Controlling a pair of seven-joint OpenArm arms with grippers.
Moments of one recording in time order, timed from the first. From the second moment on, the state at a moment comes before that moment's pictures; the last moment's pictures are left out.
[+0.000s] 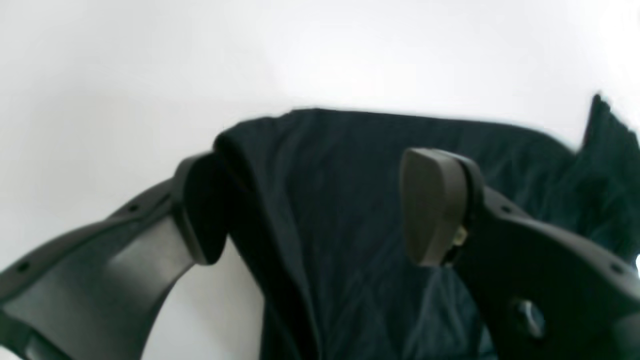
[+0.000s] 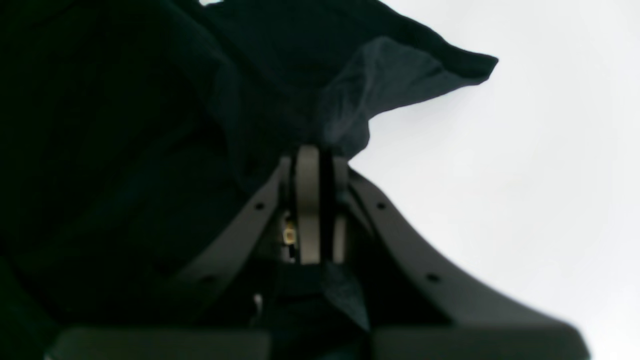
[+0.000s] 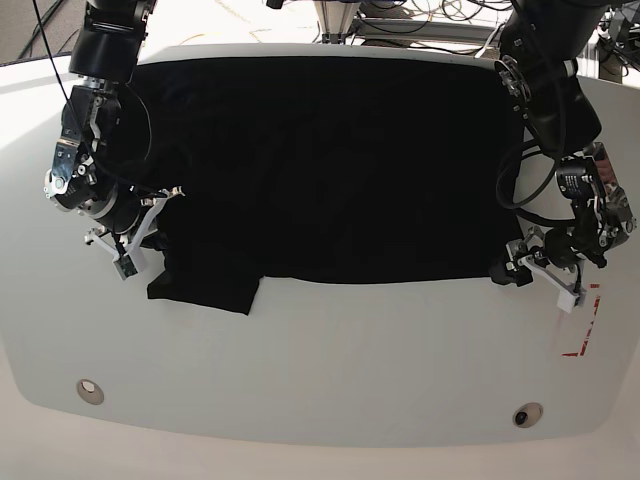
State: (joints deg) left arm -23.1 -13.9 -30.8 62.6 -28.4 -27.8 64.5; right arm 3.6 19.3 17.1 88.7 24.4 40.5 -53.8
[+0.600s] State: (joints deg) left arm -24.3 -14.2 -23.3 54.9 -27.7 -27.4 57.3; right arm 3.6 19.3 17.1 88.7 24.3 40.4 -53.8
